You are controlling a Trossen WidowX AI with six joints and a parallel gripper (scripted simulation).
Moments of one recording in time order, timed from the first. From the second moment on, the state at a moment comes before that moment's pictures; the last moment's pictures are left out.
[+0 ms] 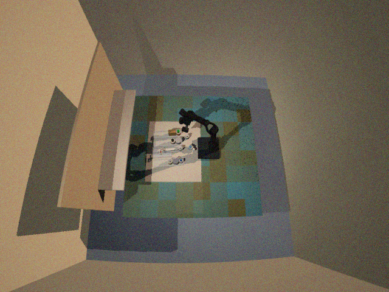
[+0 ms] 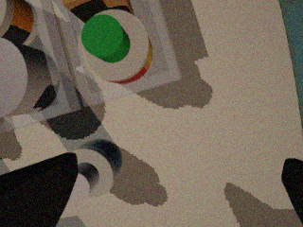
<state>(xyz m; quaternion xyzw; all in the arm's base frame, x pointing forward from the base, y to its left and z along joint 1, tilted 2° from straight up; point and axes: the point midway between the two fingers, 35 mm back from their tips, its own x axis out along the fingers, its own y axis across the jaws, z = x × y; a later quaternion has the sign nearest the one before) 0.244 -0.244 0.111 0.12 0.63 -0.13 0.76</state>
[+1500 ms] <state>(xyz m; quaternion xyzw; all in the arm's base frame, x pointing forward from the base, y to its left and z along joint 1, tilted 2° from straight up) 0.245 -0.171 0.037 0.05 0.70 -0.04 0.71</state>
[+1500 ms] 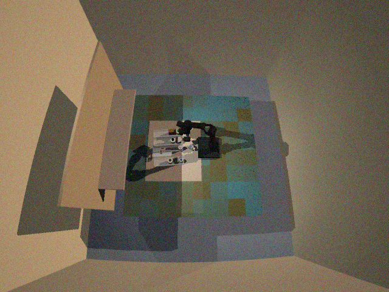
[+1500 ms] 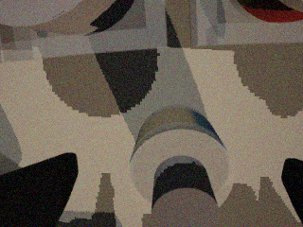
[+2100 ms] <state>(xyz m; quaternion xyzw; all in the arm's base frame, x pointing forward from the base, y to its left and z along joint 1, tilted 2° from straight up) 0.243 -0.170 0.030 0.05 0.71 -0.04 0.71</state>
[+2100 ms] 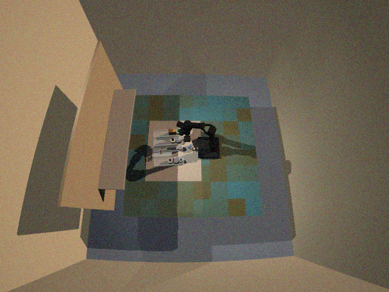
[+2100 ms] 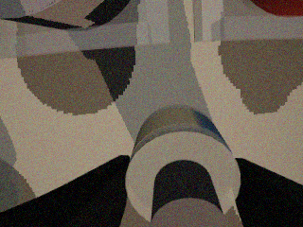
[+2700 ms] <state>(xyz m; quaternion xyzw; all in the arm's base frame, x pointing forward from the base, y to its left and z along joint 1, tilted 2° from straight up) 0.244 -0.171 0.108 0.05 0.71 -0.04 0.71</state>
